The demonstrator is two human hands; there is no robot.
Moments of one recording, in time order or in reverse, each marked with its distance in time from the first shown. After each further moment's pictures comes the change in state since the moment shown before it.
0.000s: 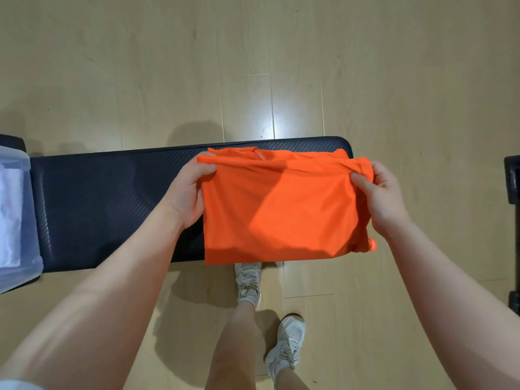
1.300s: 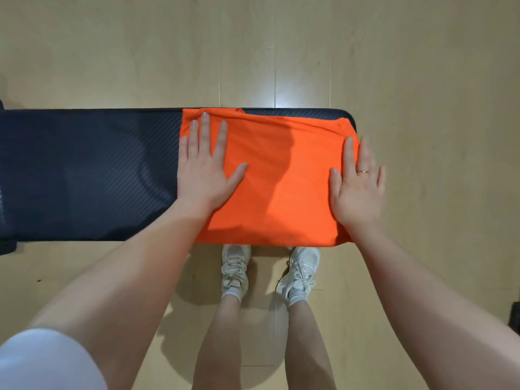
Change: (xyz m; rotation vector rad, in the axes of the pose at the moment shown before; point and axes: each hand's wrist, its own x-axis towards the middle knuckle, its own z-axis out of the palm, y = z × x) left_hand 0.042 -0.094 0.011 1.787 0.329 0.377; right_hand 0.019 0.075 0.020 -1.072 0.100 -0.309
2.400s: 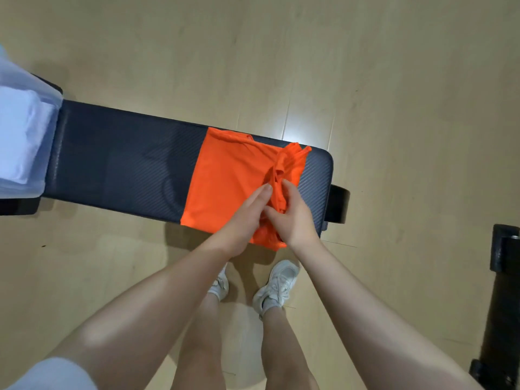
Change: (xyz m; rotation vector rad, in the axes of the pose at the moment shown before) left_hand -0.080 0.115 -0.077 -1.716 -0.341 -0.423; right_hand -0.055 -0.074 -0.090 0.747 -0.394 -0.009
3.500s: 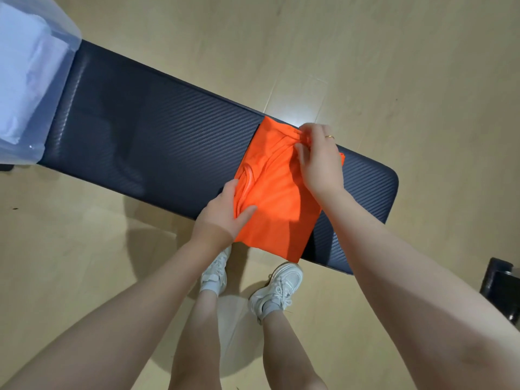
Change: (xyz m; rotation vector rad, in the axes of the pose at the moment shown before) left_hand 0.019 -0.034 -0.156 0.787 0.320 0.015; right_hand 0.123 -0.053 0.076 -0.545 0.139 -0.422
